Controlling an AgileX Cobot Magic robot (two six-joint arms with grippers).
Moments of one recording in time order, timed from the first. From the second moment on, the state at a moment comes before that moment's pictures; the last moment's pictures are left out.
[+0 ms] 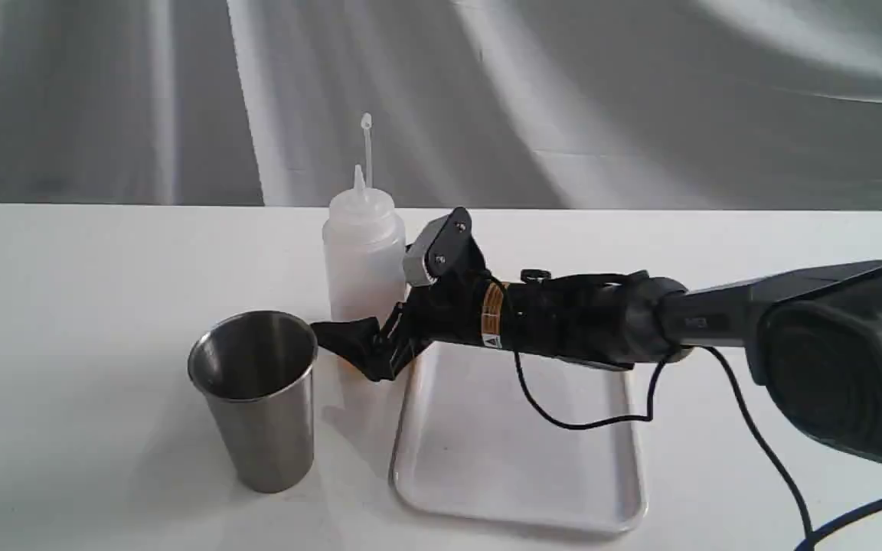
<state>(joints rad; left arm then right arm) 0.06 0.00 0.00 -0.02 0.29 0.04 0.23 2.60 -1.74 -1.11 -0.88 0.69</state>
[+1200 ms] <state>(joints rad) 0.06 0.00 0.00 -0.02 0.29 0.04 0.25 2.62 -1.78 -1.07 -0.87 0.59</state>
